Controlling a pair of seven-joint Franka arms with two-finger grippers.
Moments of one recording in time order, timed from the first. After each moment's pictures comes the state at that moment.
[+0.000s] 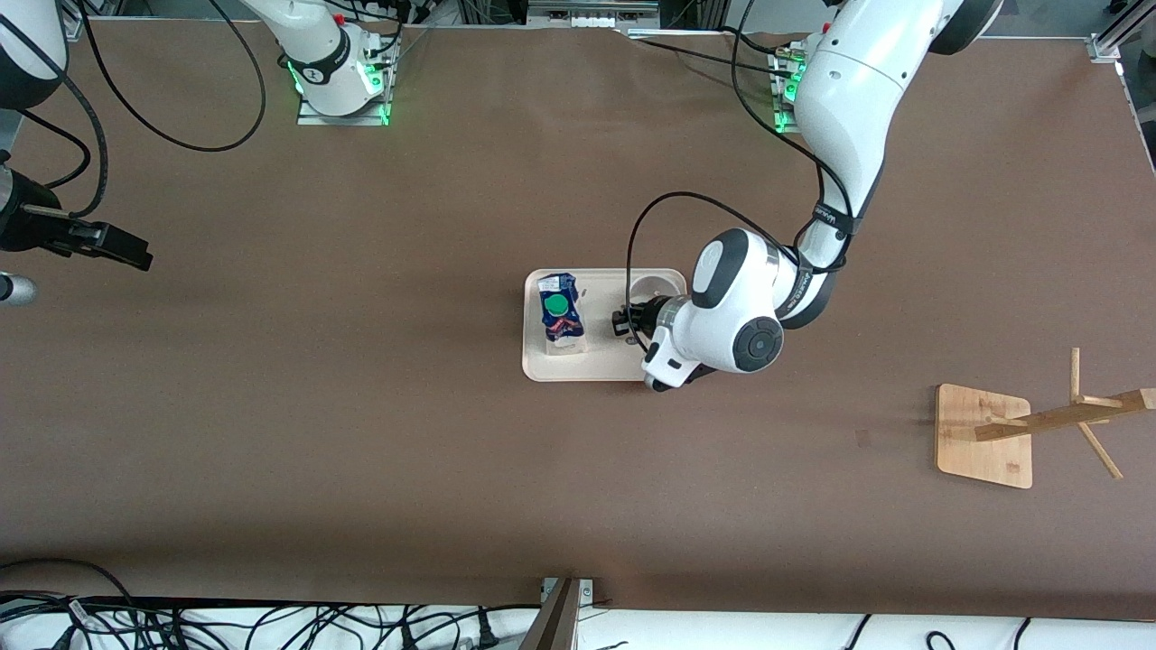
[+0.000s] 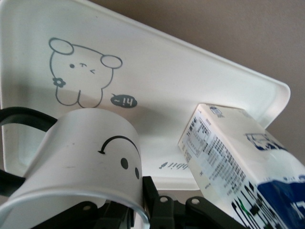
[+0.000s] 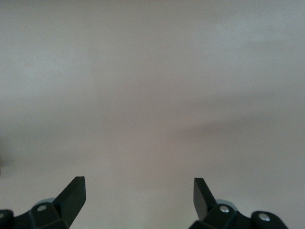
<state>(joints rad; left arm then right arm) -0.42 0.79 -0.08 -1.41 -0.58 1.94 -0.59 0.03 0.14 -0.06 -1.51 -0.06 1.58 0.13</state>
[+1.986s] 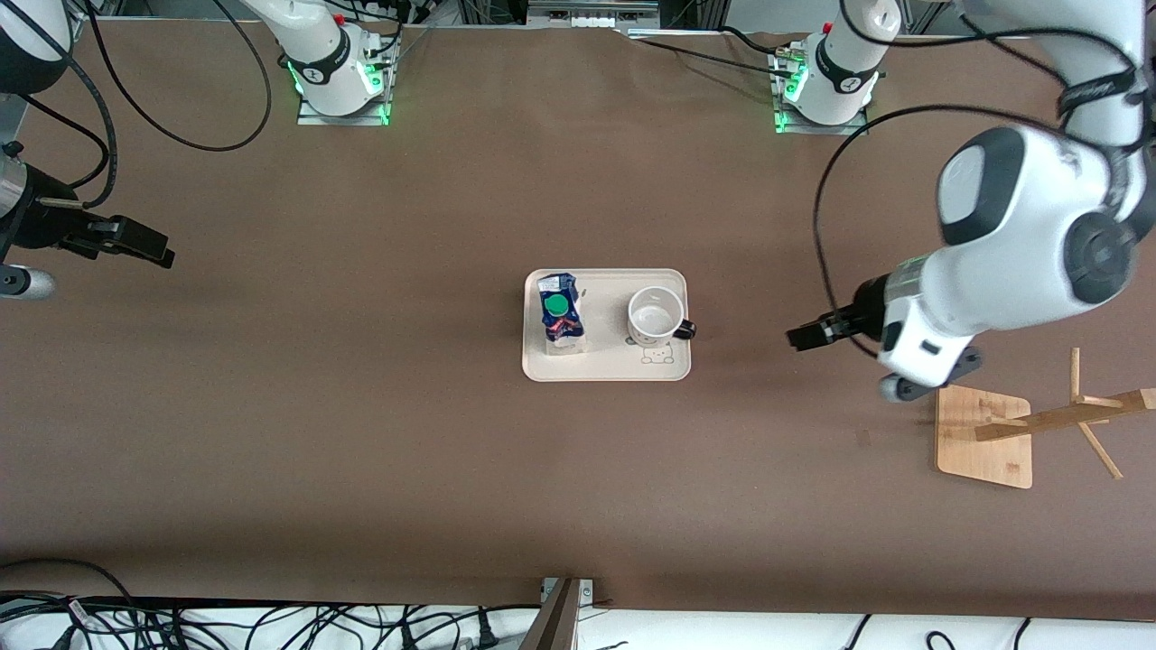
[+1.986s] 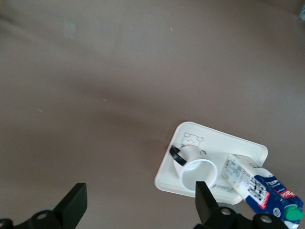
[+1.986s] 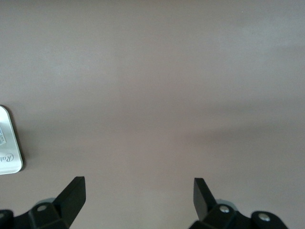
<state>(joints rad) -0.19 0.34 0.04 -1.44 -0.24 1.70 -0.46 0.04 0.14 -0.04 -1.51 0.00 1.58 0.11</state>
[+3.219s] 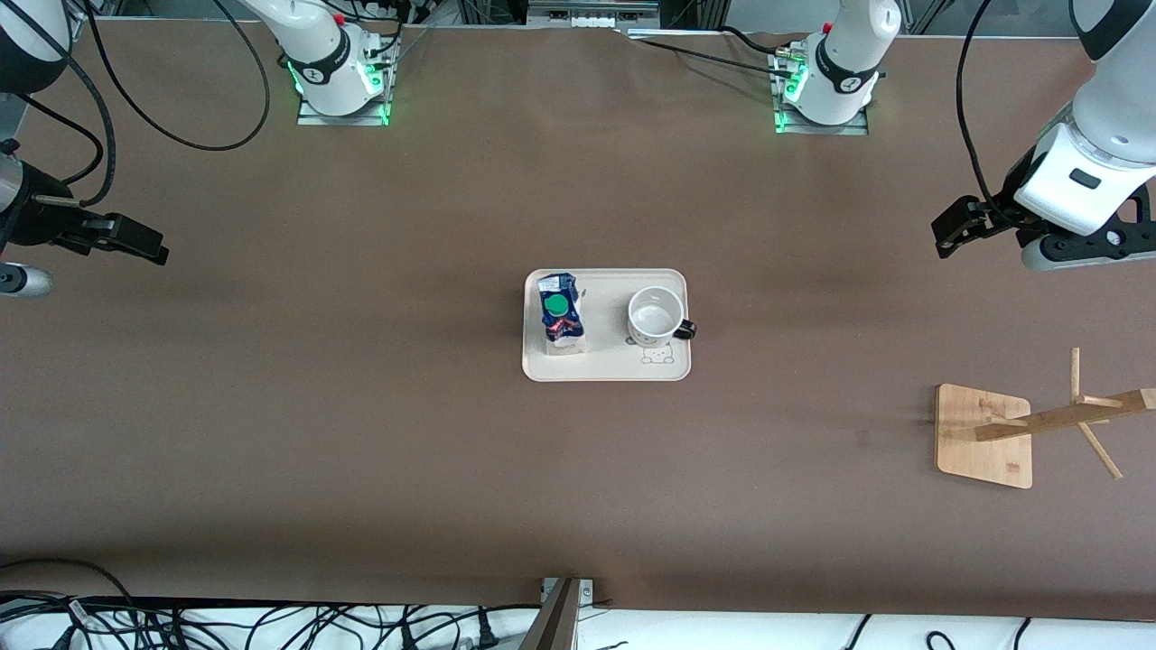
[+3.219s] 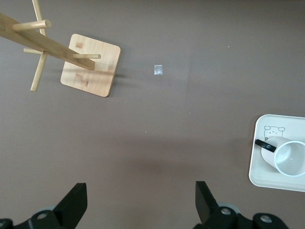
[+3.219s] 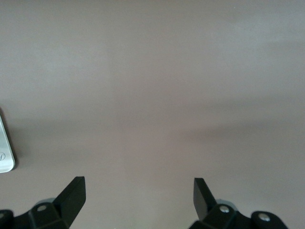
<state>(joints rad) 0.02 0.01 -0.14 -1.65 0.09 1.67 -0.25 0.10 0.14 -0.12 -1.50 -0.01 1.56 0.11</state>
